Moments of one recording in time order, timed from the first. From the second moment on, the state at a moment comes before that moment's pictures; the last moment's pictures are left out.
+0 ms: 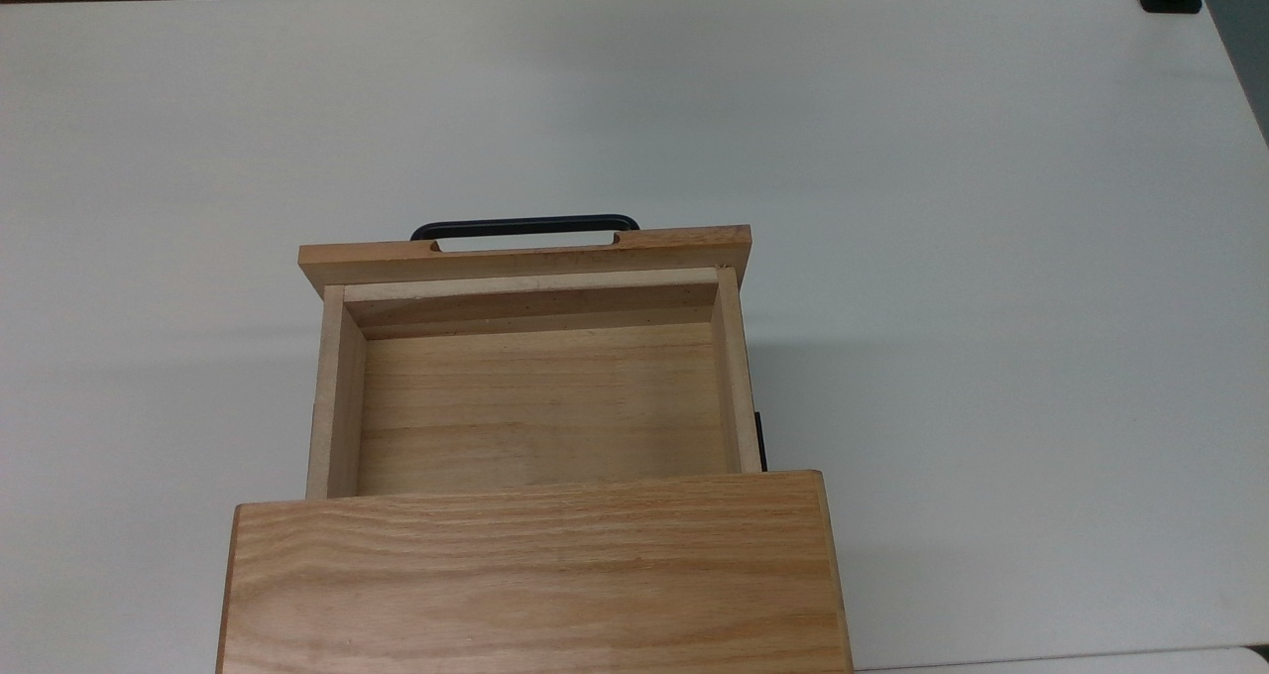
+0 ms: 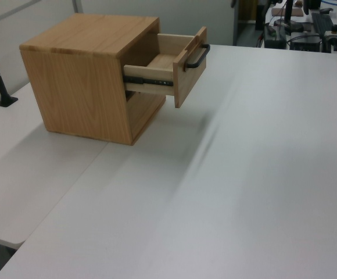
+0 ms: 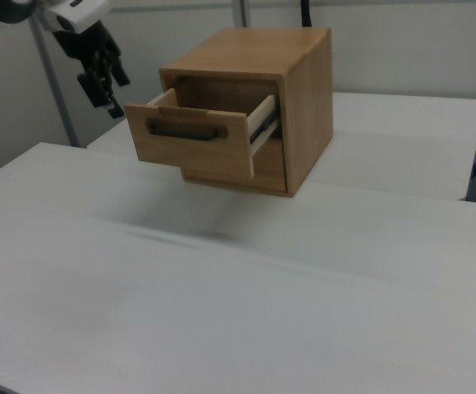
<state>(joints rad) 0.07 -0.12 0.01 -1.62 -0.08 1.82 1.13</state>
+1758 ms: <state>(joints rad) 0.02 0.04 0.04 -1.61 -0.05 1.65 0.01</state>
